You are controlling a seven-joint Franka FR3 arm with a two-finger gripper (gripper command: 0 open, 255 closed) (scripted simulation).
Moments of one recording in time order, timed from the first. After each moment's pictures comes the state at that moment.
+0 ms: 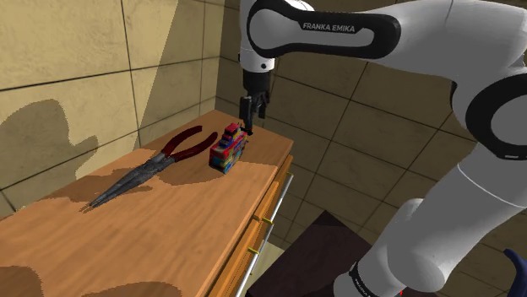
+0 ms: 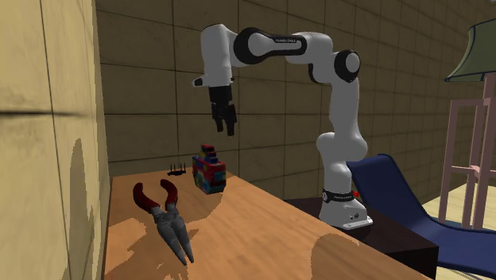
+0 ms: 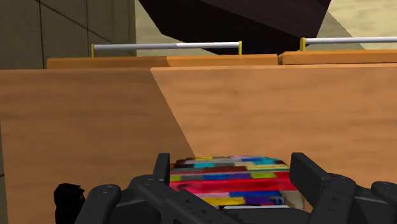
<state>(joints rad) 0.08 -0.07 0.13 -1.79 -0.09 1.58 -0.12</state>
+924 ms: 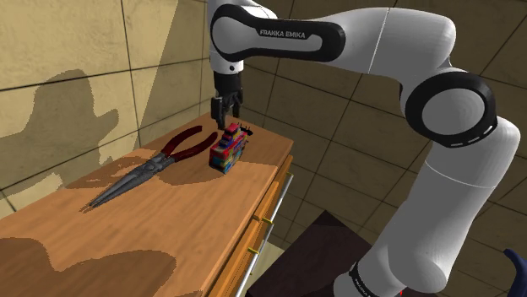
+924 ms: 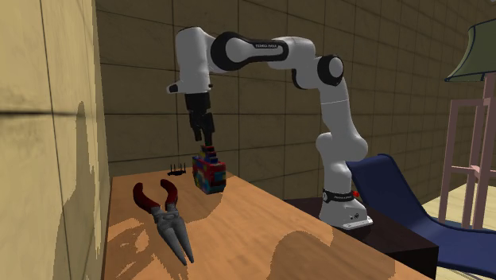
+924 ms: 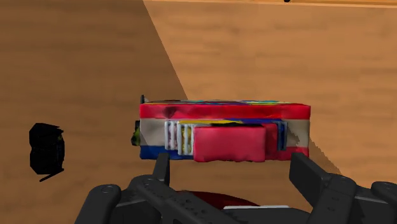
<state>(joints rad) 0.11 0.19 0.16 -1.54 -0.12 1.60 -0.11</state>
